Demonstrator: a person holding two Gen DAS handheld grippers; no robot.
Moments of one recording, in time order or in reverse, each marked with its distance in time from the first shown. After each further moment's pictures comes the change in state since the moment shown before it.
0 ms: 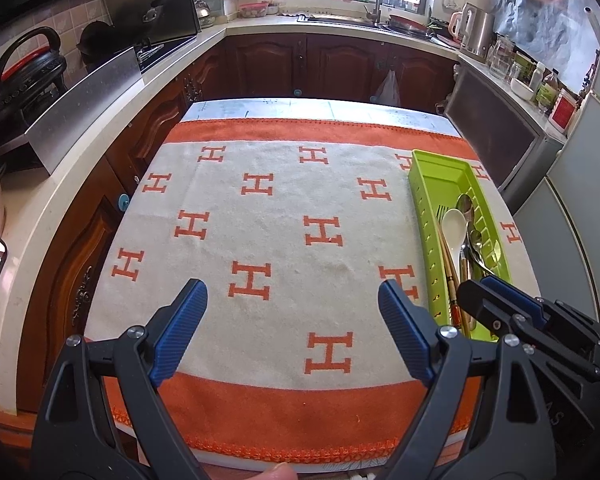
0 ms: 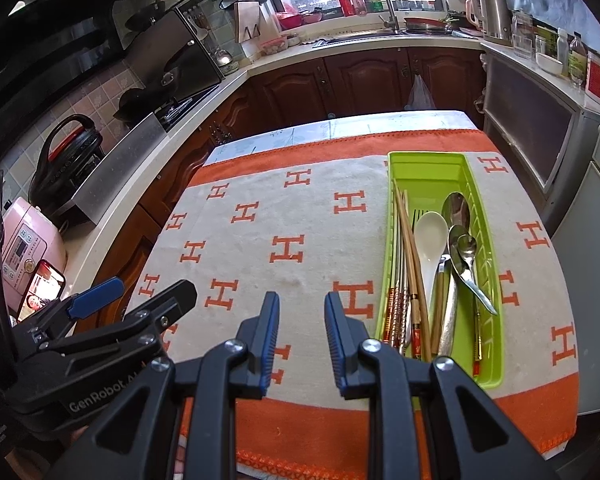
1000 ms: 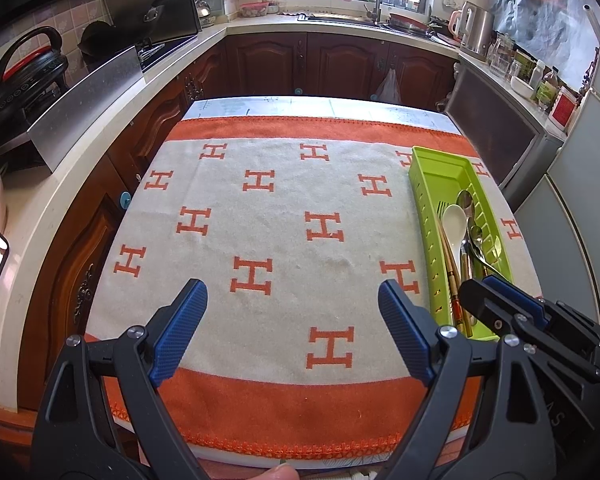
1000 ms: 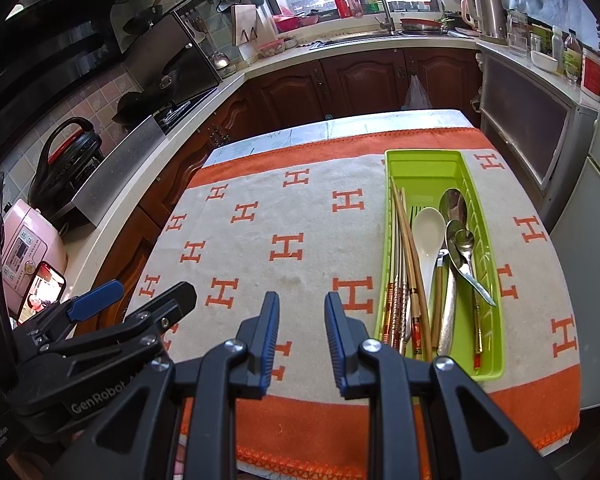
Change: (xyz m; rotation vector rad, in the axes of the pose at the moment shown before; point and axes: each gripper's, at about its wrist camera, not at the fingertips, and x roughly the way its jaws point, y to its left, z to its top) left arm -0.001 0.000 -0.002 0.000 0.001 0.007; right arm -0.001 -0.002 -0.001 0.000 -0.001 0.002
